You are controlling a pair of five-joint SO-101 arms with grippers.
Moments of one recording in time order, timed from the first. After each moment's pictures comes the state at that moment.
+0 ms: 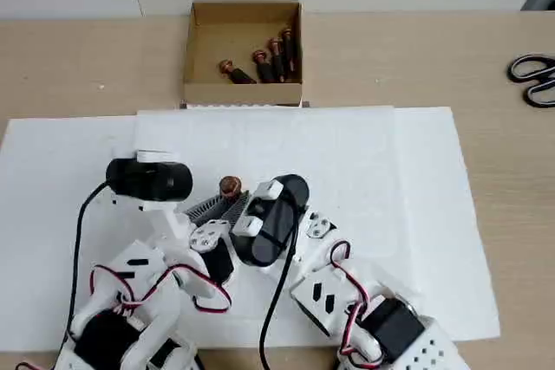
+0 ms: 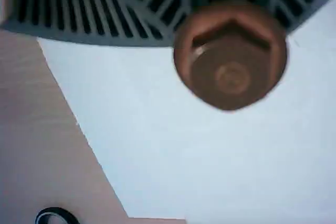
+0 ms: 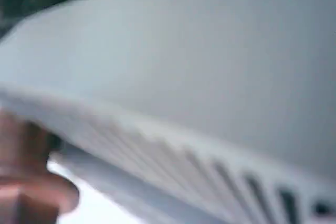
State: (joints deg) left arm 29.5 -86.8 61.8 63.9 35.1; right arm -45.5 -83.5 69.2 44.7 9.8
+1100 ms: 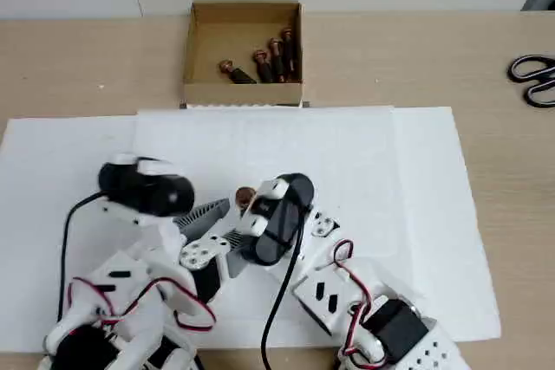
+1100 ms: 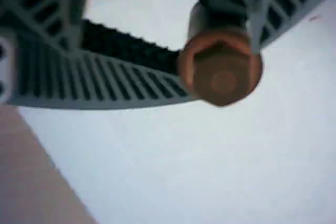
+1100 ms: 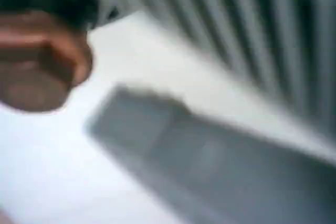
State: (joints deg) left arm 29.6 -86.7 52.1 73.3 25.9; right arm -44.3 -83.6 68.9 44.0 10.0
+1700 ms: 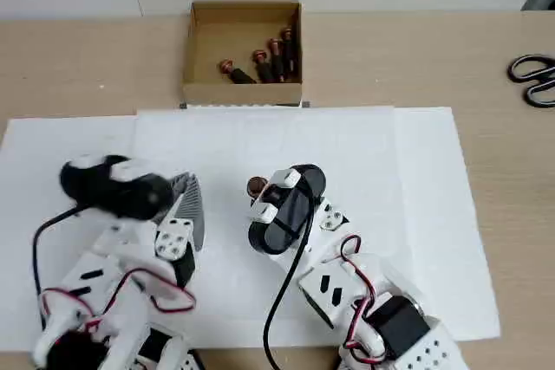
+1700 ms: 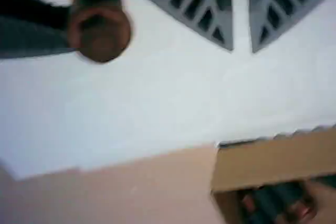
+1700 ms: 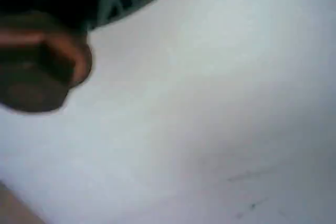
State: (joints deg) left arm 15.8 -86.8 51.0 71.4 12.0; right arm -41.2 -83.6 68.9 43.9 10.0
